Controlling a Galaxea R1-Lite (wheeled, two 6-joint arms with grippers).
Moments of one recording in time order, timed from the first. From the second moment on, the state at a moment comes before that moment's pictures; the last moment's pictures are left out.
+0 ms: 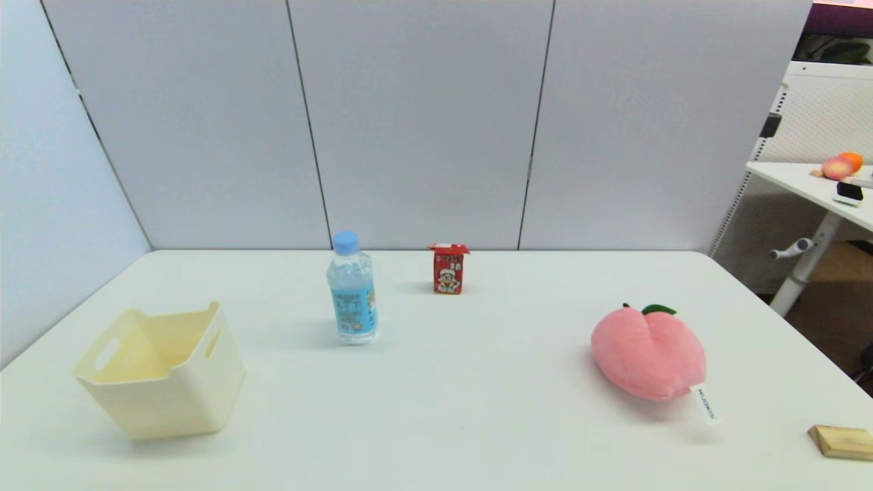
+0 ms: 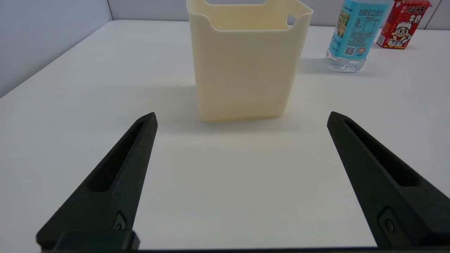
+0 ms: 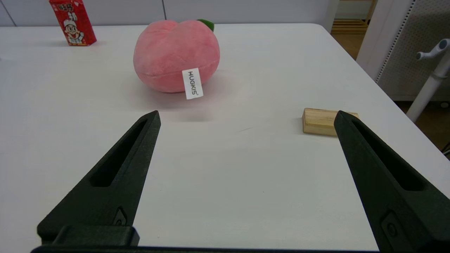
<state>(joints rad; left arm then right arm) 0.00 0.00 0.00 0.00 0.00 0.00 0.00 0.00 0.00 0.00 -0.01 0.00</state>
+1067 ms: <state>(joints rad) -0.03 0.74 -0.83 0.16 -0.03 0.14 0.00 0.00 0.00 0.00 -0.01 0.00</state>
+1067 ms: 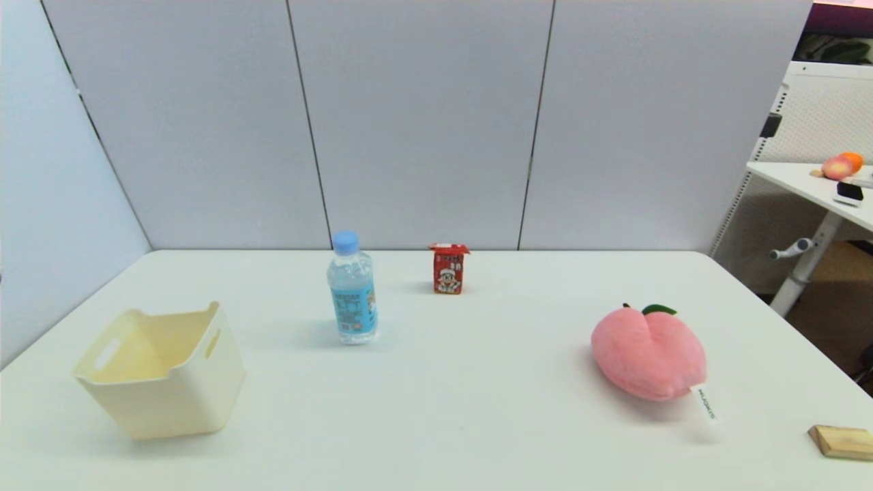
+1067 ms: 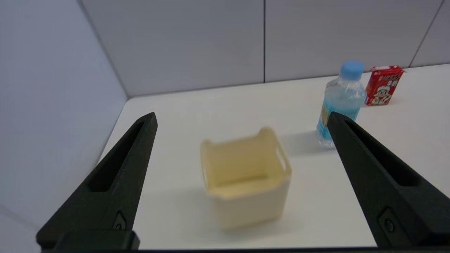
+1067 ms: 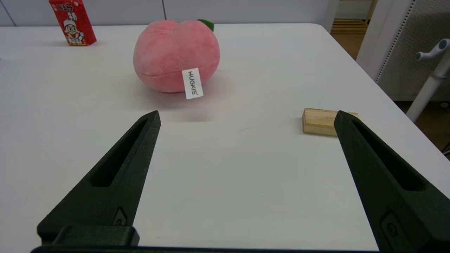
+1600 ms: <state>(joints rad) -0.18 1.39 -1.38 0.27 -0.13 0.24 0.00 0.00 0.00 0.00 -0.01 0.00</state>
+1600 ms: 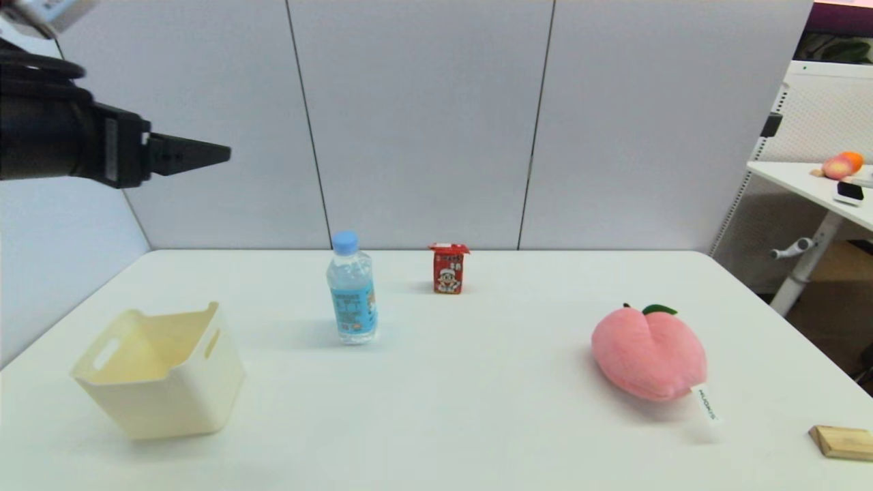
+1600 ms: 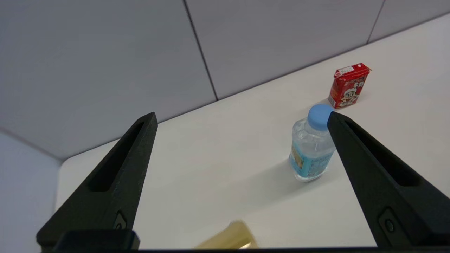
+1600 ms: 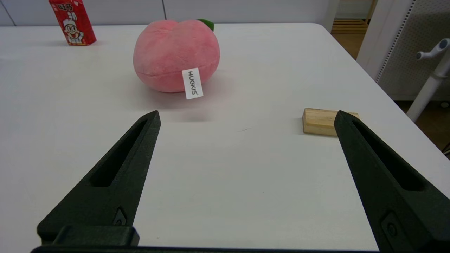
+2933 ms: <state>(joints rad) -0.32 1.96 -1.97 0.75 -0.18 0.22 0.00 0.00 0.00 0.00 -0.01 0.00</state>
